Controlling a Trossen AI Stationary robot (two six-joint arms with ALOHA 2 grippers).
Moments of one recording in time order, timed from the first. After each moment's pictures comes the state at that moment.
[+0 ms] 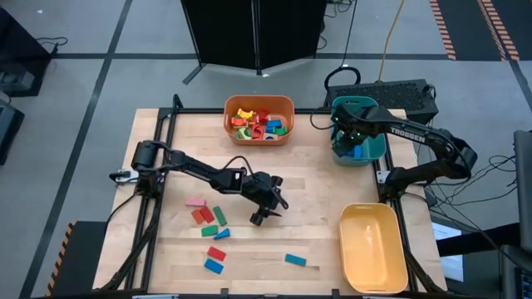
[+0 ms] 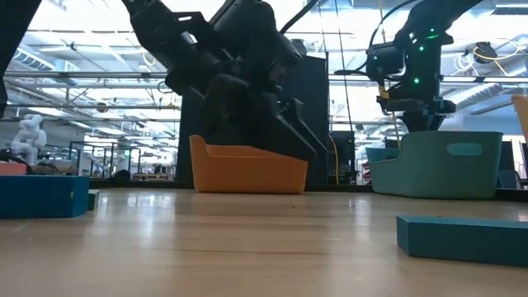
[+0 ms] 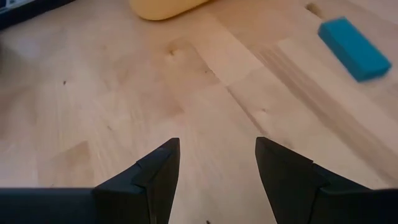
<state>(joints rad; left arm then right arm) -0.08 1.94 1.05 0.26 0.27 0.38 -0.67 1.31 0.94 -1.05 0.18 0.26</state>
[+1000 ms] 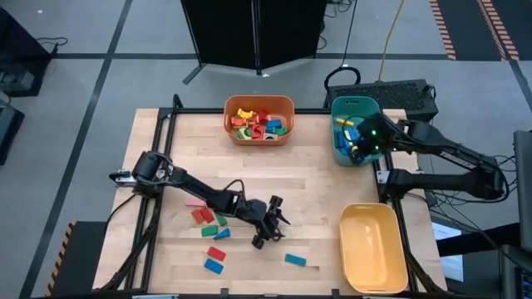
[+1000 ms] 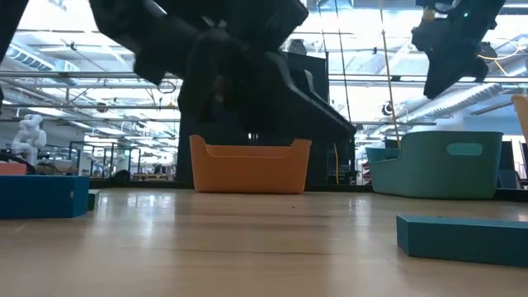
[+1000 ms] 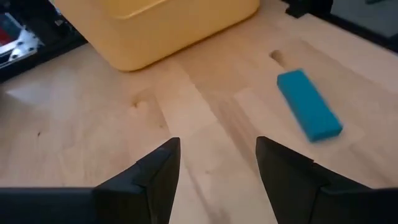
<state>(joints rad) -0.28 1.99 1.05 0.46 0.05 0.30 -0.44 0.83 0.94 -1.12 0.13 0.48</state>
